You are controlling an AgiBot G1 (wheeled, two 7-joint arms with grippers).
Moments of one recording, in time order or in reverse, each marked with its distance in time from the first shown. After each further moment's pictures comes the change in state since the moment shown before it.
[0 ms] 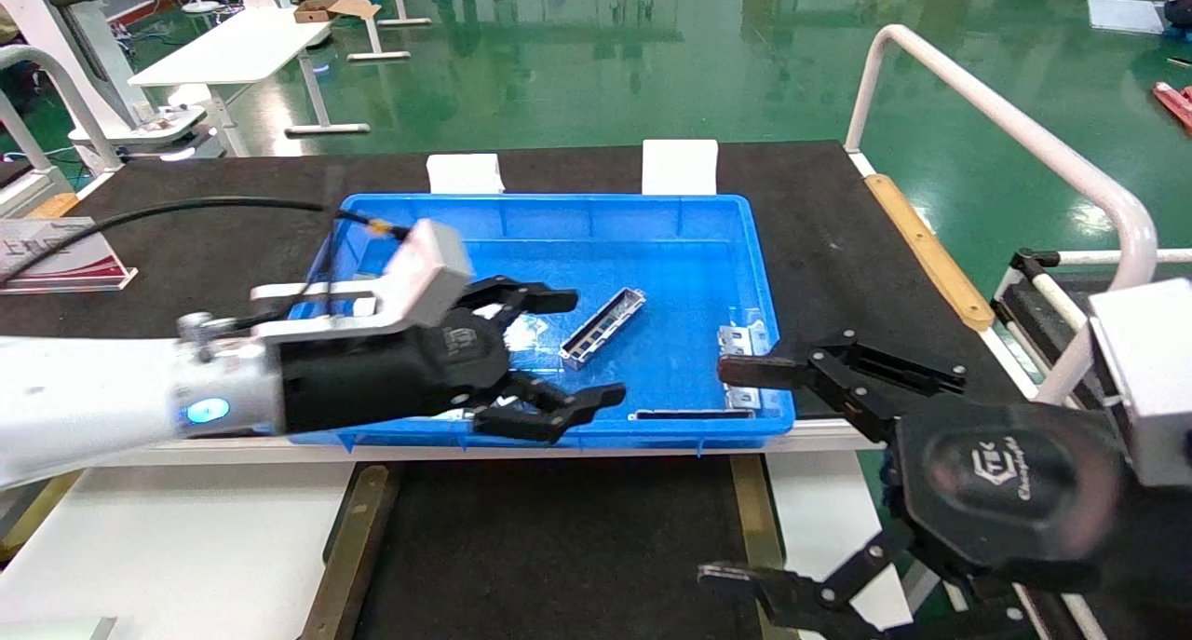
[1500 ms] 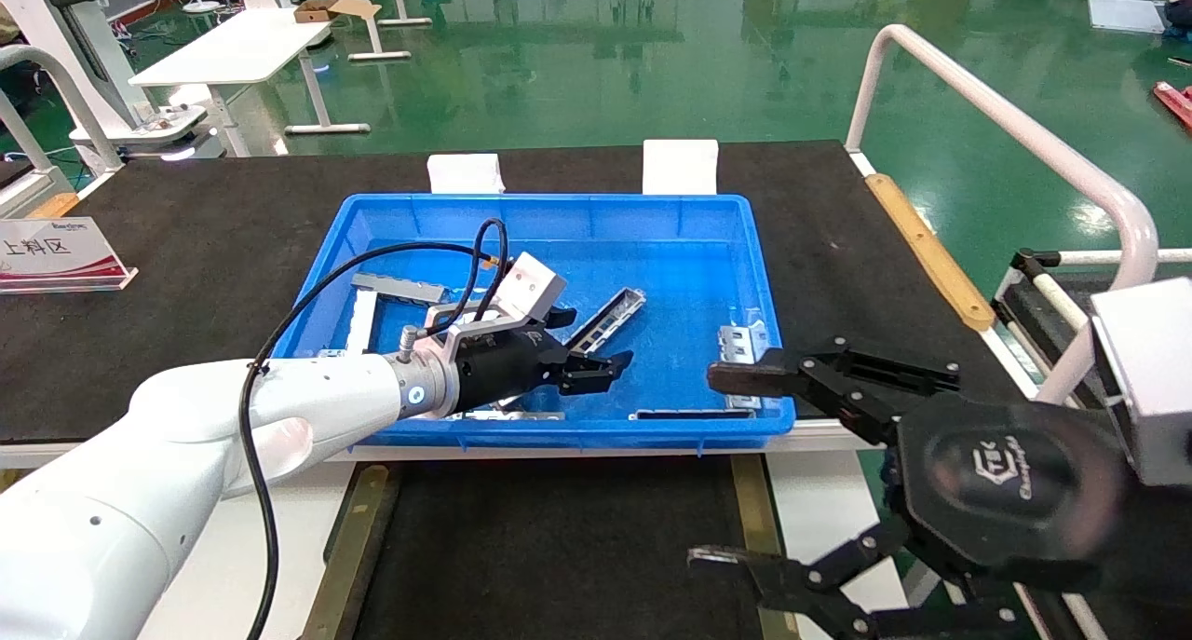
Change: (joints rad) left arm -0.124 0.367 0.205 0.638 0.031 -0.448 0.182; right arm 0.000 0.000 0.000 0.000 0.000 0.000 0.000
